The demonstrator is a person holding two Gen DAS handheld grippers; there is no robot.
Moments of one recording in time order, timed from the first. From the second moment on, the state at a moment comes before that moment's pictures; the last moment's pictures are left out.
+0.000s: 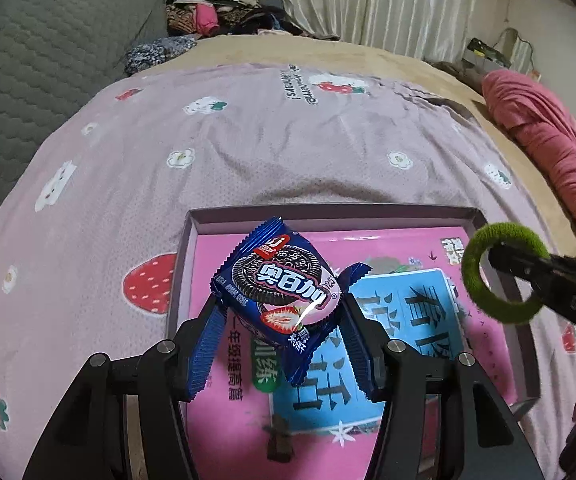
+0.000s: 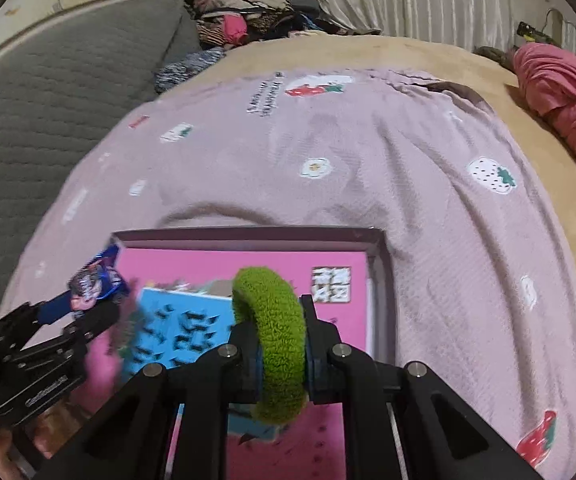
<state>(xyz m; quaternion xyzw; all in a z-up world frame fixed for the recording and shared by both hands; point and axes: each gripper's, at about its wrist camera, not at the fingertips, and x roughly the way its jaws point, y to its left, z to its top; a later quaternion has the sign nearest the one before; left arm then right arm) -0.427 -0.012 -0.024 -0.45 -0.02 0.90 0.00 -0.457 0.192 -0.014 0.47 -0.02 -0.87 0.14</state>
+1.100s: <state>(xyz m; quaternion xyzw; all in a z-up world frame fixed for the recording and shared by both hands) -0.457 -0.027 -0.060 -0.50 -0.03 0.86 -0.01 -0.486 0.192 -0.052 0.51 0.02 -0.86 0.08</state>
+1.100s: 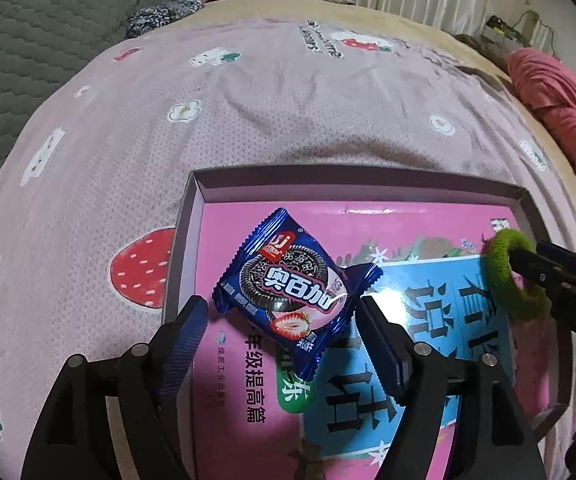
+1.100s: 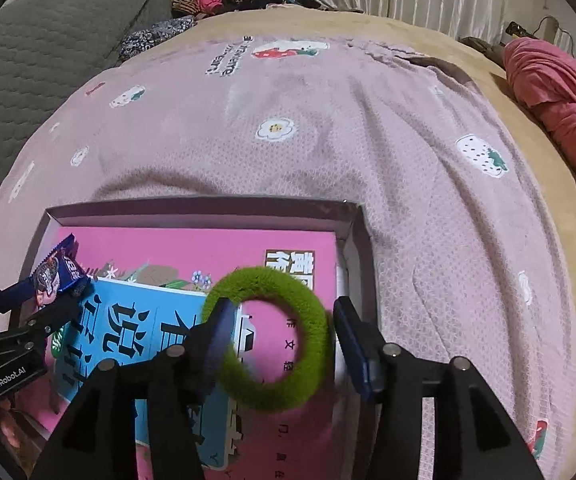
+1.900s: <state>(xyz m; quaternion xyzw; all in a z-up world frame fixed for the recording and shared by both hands) -0.377 -0.040 0.022 -0.46 -0.06 0.89 0.00 -0.401 0.183 0.036 0.45 0.04 -0.89 0.11</state>
